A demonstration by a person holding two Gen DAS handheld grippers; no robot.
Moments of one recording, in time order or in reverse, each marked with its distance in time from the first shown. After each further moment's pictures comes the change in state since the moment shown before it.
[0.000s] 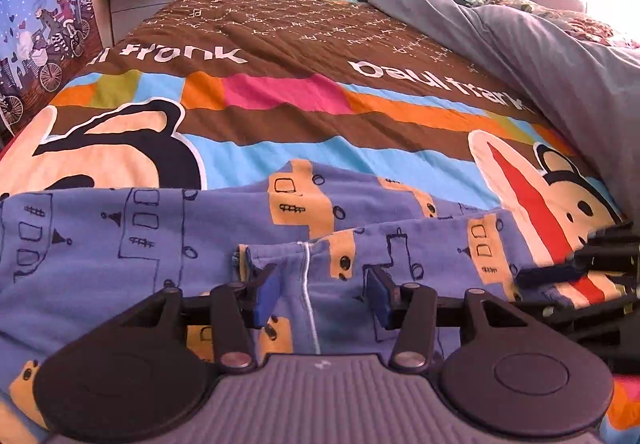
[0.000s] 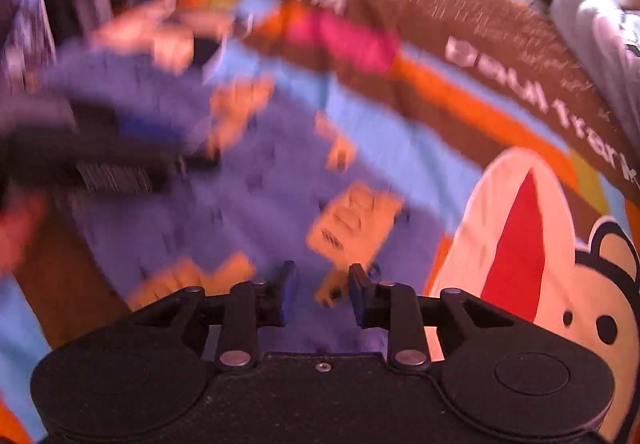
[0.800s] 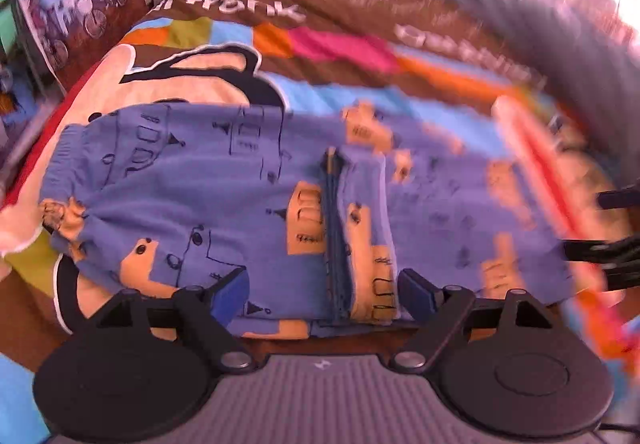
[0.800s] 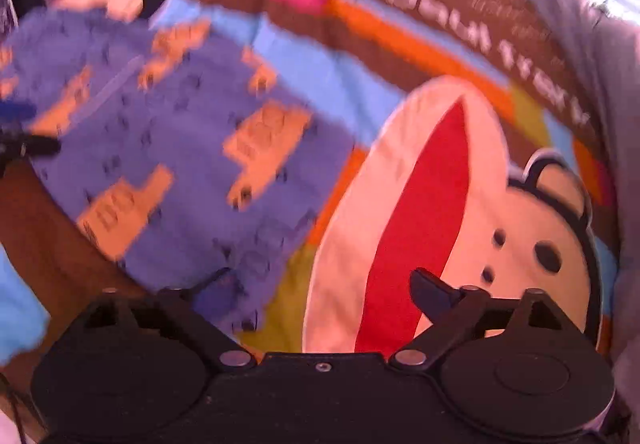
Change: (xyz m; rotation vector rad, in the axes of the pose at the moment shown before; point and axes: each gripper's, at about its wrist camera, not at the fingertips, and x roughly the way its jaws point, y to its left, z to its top) left arm -0.073 0.046 -0.026 -0.126 0.105 0.017; right arm -0.031 -0.033 -0.023 0.047 0.077 -0.104
